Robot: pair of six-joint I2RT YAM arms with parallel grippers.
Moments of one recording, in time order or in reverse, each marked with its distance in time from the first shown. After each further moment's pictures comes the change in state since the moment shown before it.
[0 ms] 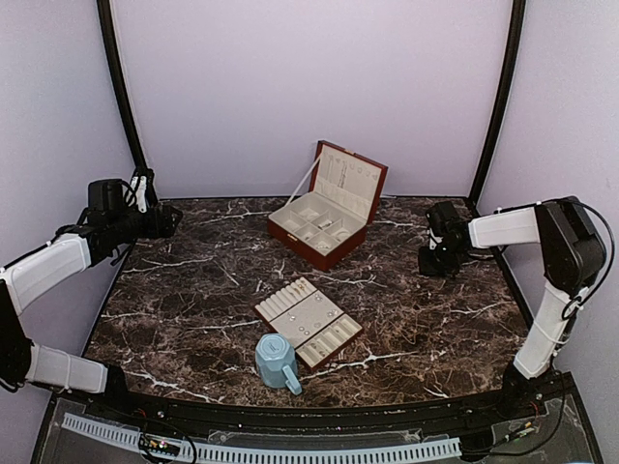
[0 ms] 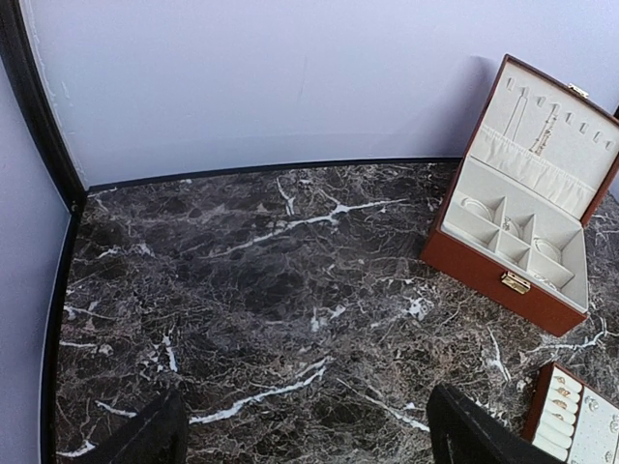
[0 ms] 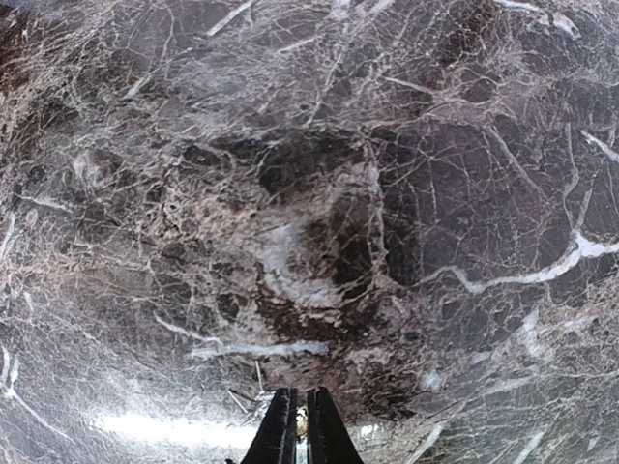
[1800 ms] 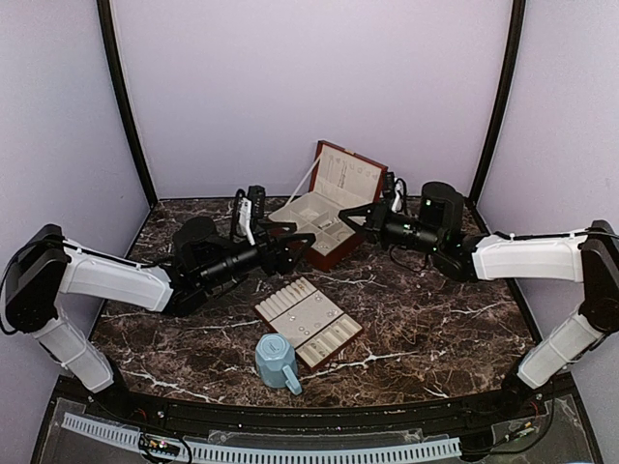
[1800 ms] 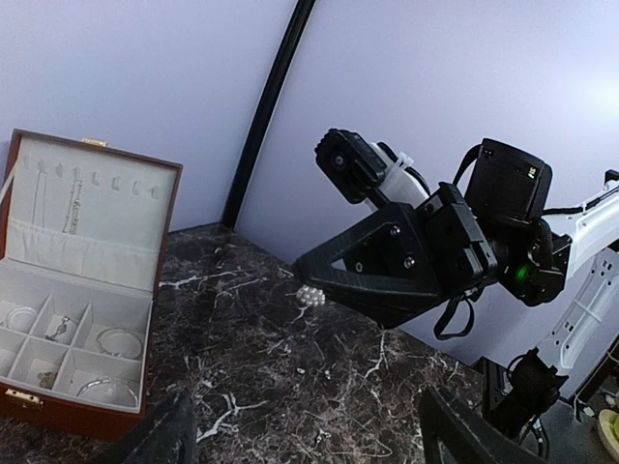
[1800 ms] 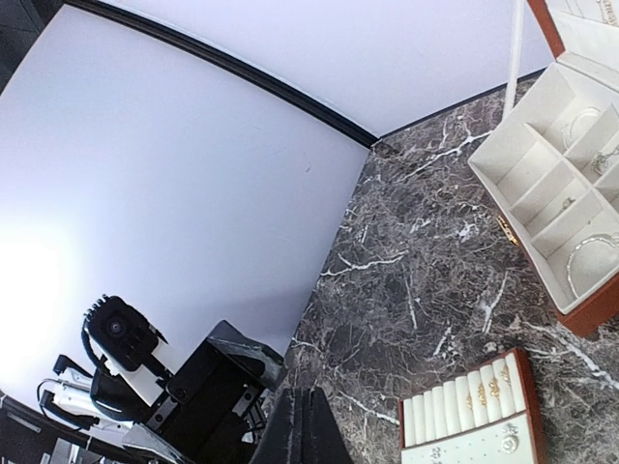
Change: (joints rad) left arm -0.770 0.347 -0.103 0.969 0.014 -0.337; right arm 0.376 -0.290 -0.162 0.897 -0.507 0.633
